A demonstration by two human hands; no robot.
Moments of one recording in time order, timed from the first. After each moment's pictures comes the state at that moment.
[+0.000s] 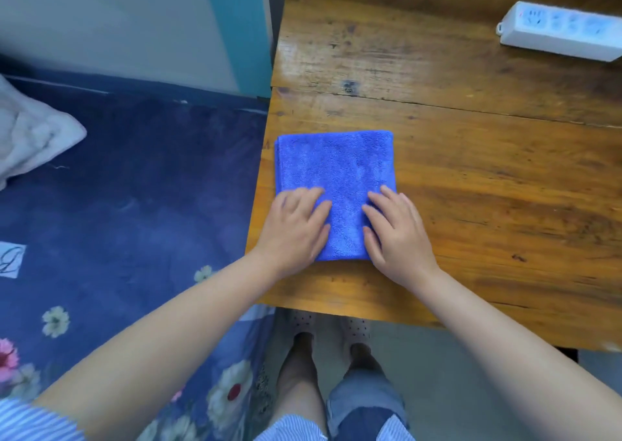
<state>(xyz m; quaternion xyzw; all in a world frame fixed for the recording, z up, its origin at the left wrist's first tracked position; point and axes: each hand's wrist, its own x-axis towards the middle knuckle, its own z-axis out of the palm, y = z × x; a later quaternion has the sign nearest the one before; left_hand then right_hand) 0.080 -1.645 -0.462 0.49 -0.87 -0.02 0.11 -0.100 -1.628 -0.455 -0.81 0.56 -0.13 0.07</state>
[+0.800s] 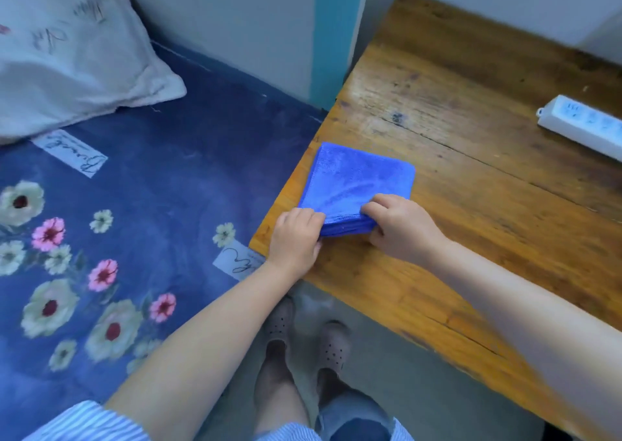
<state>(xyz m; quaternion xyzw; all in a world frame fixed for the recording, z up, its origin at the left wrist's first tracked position) 0.053 -1.567 -0.421 0.70 -0.70 -0.13 0.08 -0.106 -1.652 -0.389 -0.91 0.37 0.06 0.17</state>
